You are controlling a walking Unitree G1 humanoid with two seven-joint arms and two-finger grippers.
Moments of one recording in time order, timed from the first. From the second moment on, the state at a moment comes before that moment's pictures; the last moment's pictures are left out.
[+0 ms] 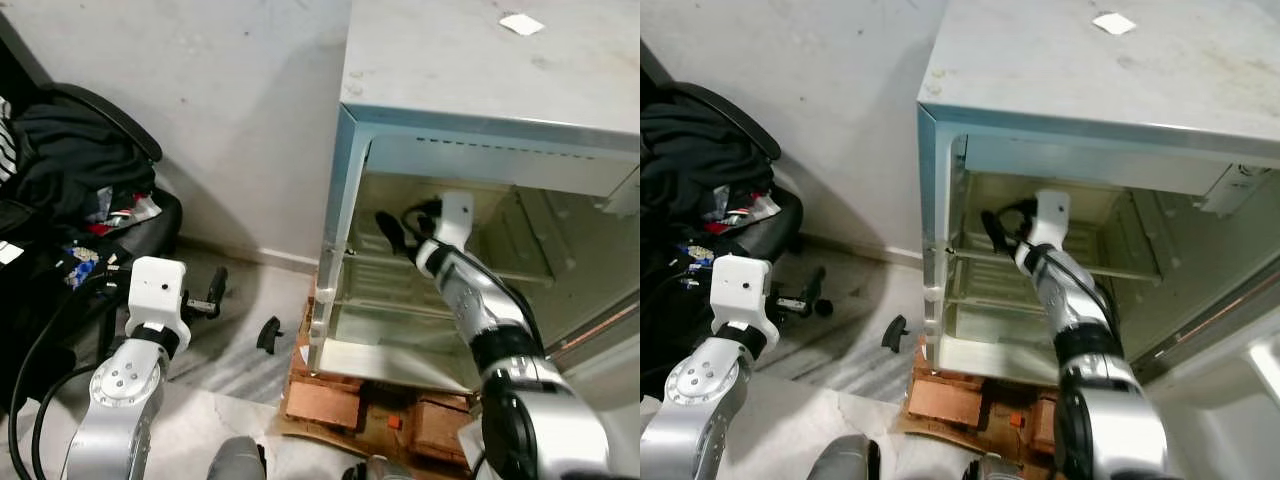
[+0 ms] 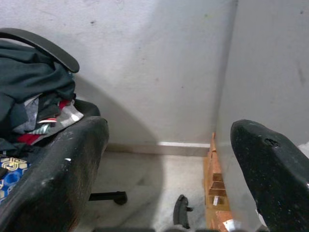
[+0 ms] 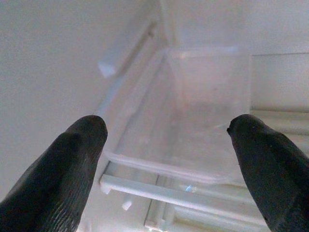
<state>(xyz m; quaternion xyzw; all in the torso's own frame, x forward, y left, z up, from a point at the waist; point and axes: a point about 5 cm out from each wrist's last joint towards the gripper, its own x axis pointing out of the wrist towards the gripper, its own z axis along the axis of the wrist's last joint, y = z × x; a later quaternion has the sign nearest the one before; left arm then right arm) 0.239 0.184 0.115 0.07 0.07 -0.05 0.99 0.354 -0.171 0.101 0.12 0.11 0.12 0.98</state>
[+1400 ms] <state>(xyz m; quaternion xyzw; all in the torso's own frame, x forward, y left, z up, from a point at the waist) 0.258 0.170 0.105 0.07 0.05 -0.07 0.99 0.257 -0.180 0.113 0.01 0.02 -0.04 1.00</state>
